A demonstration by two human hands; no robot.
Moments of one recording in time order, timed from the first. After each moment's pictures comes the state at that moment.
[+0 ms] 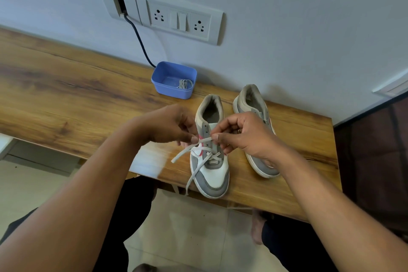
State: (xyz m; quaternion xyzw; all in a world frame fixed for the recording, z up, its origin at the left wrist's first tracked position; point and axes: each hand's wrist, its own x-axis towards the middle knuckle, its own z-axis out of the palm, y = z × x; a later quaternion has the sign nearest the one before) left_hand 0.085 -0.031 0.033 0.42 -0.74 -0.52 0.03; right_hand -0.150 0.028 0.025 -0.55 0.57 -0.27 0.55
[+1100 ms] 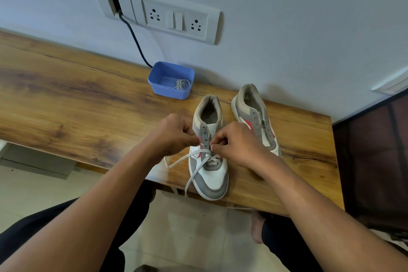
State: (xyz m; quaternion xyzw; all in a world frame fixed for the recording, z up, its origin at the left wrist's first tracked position) left_hand 0.064 -0.013 -0.002 0.60 -0.62 -0.49 0.11; right_hand -0.134 0.026 0.000 -0.68 0.63 -0.10 0.35
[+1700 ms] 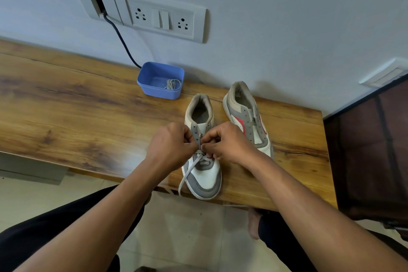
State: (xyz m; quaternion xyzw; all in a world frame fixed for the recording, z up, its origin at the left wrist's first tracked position) left_hand 0.040 0.012 -0.008 0.62 -0.70 -0.34 0.12; right_hand -0.142 0.023 -0.017 -0.61 0.62 -0.18 0.46
